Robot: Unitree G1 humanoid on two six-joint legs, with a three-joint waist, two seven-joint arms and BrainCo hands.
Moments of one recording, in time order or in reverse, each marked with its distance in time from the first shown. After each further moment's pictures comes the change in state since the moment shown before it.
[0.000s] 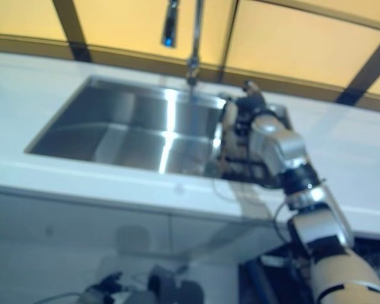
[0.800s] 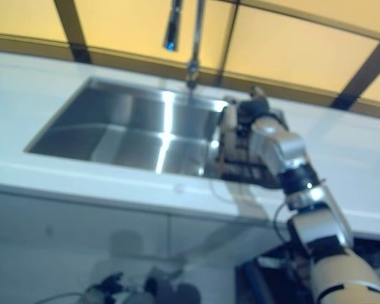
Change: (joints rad) left arm -0.005 -0.002 -0.018 0.000 -0.003 0.016 0.001; right arm 0.000 0.009 0.002 0.024 0.001 0.043 -0.040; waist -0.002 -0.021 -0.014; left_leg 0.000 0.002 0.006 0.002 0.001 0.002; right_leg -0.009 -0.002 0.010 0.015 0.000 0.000
